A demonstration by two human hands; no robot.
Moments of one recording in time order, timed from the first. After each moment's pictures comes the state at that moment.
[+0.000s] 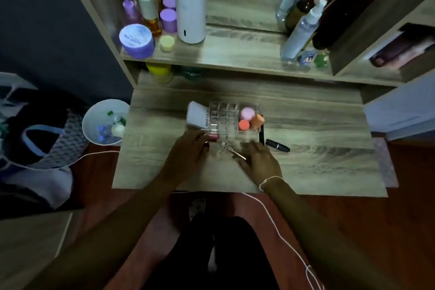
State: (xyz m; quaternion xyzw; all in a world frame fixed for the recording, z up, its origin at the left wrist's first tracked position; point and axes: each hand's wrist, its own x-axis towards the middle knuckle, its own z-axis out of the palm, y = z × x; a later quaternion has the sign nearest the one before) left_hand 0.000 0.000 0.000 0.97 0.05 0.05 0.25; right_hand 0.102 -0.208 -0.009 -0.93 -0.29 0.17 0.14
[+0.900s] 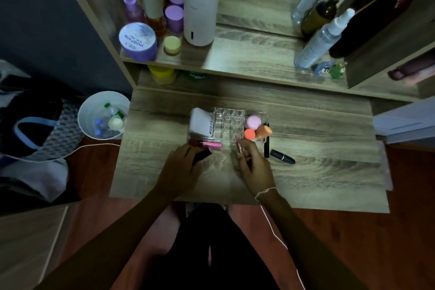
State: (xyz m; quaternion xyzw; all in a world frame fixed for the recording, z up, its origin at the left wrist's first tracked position) left_hand -0.010 0.016 -0.013 0.94 0.15 -0.04 0.31; right_hand 0.102 -0.171 0.009 -0.88 -0.21 0.19 0.39
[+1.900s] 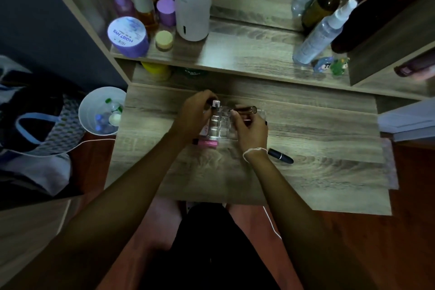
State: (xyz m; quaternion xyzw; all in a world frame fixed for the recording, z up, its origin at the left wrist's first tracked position) left_hand 0.112 0.041 0.020 0.90 0.14 0.10 0.40; right_hand 0.162 -0.113 0.025 -0.85 -0.04 0.15 0.50
